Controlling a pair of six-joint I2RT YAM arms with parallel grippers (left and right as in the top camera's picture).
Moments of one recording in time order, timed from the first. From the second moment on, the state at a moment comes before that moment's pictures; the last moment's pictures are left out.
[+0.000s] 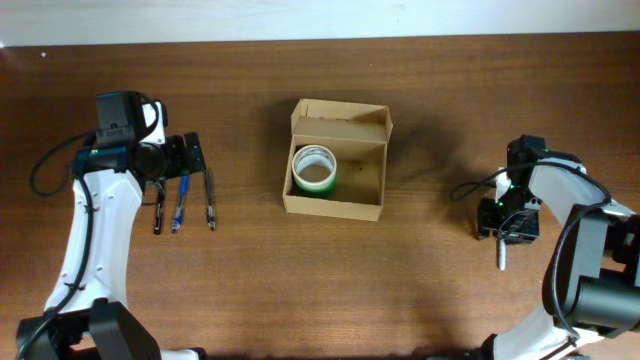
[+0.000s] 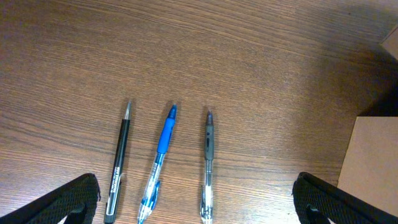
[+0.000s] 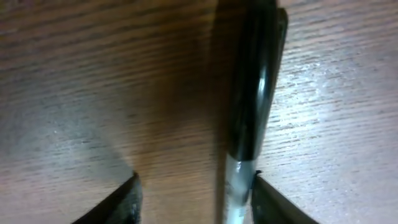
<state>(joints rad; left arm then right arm) 0.16 1.57 1.26 -0.77 0.06 -0.07 -0.23 1.84 1.07 -0.96 0.05 0.00</state>
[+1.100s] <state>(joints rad) 0.16 1.57 1.26 -0.77 0.06 -0.07 -0.22 1.84 1.42 -1.19 -0.14 0.03</state>
